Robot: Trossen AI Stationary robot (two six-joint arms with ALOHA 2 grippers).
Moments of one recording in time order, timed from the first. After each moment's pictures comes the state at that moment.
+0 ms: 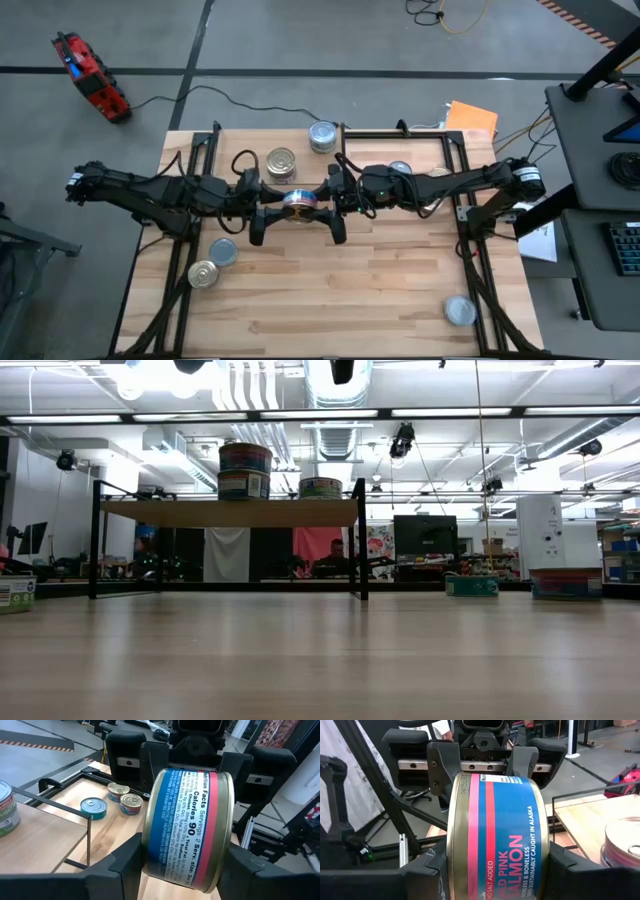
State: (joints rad) left arm -0.20 1.04 1.00 -0.22 -0.31 -0.42; right arm 0.06 1.59 1.30 0.19 -0.04 0.21
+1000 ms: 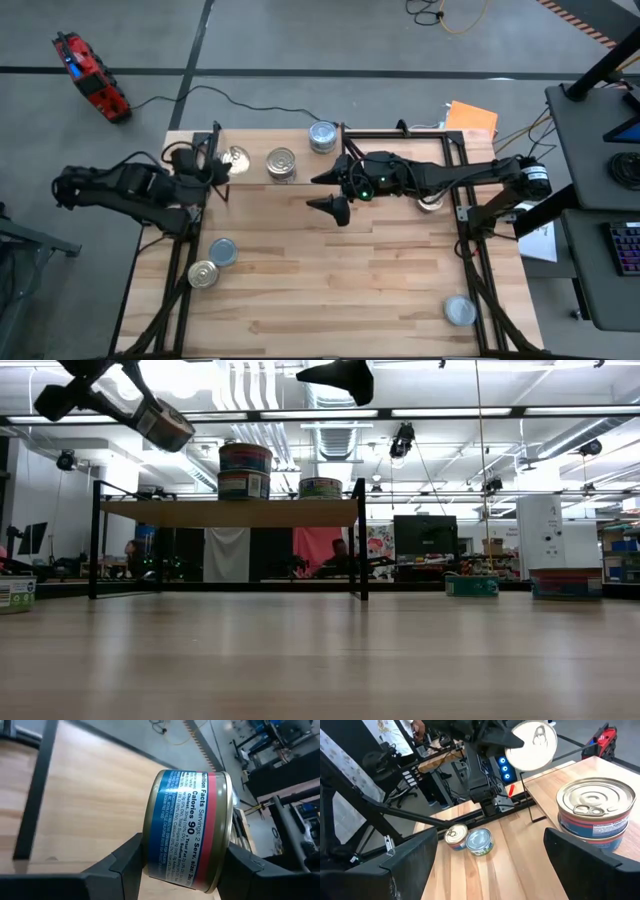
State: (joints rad) left arm -0.17 0.73 0.99 -1.11 -0.86 -1.60; right arm -0.03 1.54 1.30 0.01 -0.03 0.37
